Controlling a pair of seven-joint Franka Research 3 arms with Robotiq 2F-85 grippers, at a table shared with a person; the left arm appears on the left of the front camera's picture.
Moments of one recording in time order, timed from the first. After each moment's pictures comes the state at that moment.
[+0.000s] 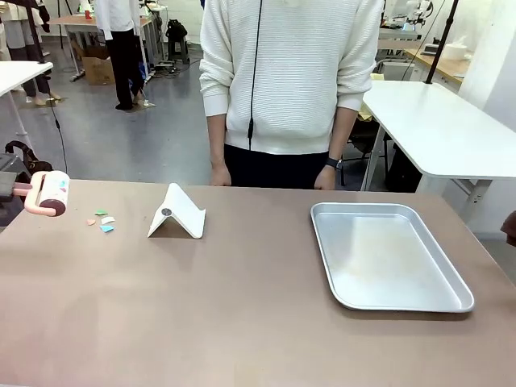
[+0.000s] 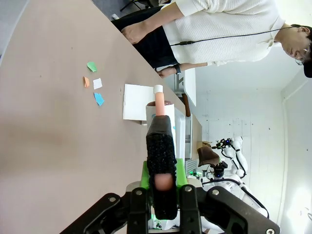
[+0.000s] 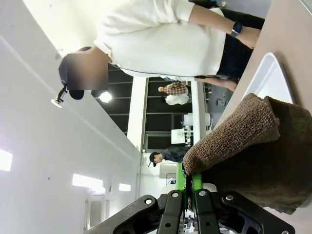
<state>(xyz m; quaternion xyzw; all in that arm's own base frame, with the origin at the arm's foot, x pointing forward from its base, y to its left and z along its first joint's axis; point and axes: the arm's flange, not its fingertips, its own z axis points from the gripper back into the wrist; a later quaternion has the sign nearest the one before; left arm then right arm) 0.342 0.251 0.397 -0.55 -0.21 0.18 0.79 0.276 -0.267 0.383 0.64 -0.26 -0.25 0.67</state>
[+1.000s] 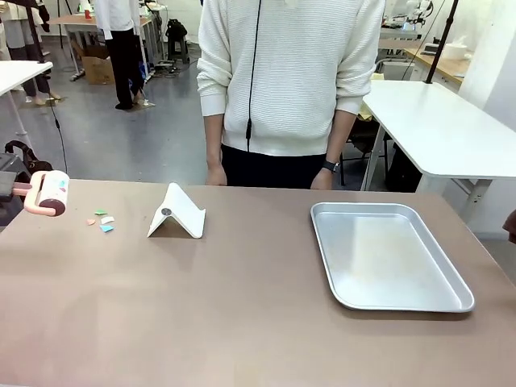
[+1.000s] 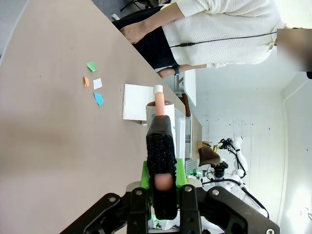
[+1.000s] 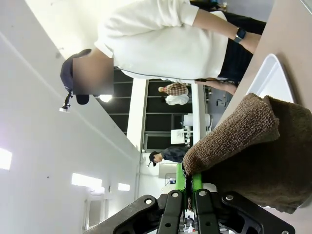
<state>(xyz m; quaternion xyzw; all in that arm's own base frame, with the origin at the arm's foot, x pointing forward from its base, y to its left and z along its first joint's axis) 0.342 0.251 0.397 -0.55 -0.21 0.18 0.79 0.275 -0.267 0.386 0.64 -0.27 -0.24 0.67</state>
